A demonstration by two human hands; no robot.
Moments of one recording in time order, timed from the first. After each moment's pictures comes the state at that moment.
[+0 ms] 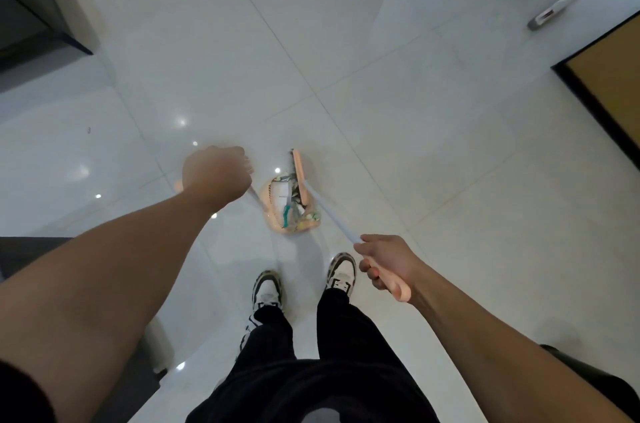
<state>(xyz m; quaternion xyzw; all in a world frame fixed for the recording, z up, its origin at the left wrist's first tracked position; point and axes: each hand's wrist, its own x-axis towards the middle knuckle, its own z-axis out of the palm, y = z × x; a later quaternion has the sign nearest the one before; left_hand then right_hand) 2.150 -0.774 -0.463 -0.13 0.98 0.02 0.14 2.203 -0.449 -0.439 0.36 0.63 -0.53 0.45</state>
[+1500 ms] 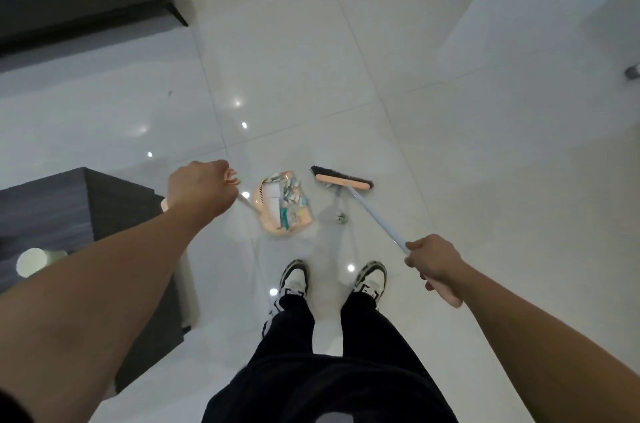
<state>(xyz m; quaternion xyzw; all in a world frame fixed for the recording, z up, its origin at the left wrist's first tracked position) 2.279 -0.891 -0.458 -0.28 0.95 0.03 0.15 2.183 -0.482 -0.467 0.11 0.85 -0.18 0.48</state>
